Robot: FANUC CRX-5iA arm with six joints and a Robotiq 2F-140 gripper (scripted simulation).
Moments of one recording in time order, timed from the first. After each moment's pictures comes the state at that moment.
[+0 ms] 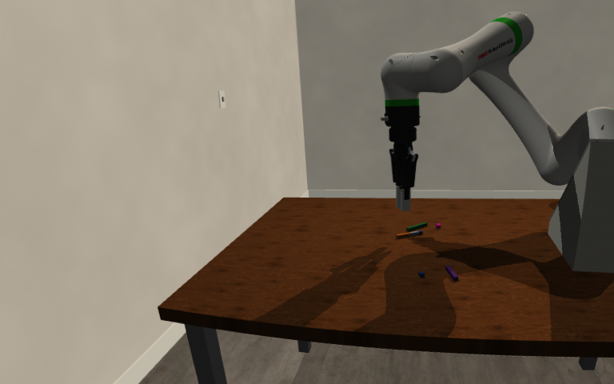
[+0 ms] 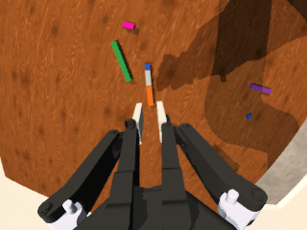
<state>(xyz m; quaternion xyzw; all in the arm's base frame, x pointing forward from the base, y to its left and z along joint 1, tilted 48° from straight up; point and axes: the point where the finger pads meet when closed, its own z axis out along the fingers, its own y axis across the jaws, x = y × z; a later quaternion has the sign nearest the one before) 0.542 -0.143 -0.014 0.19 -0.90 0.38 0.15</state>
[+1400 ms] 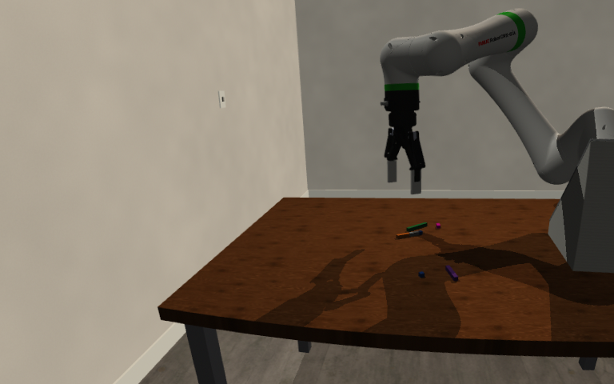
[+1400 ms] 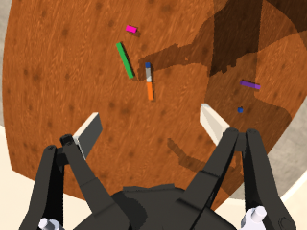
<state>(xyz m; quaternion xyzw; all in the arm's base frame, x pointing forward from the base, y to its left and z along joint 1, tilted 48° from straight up) 0.547 -0.113 0.013 0.19 -0.90 0.38 0.15</state>
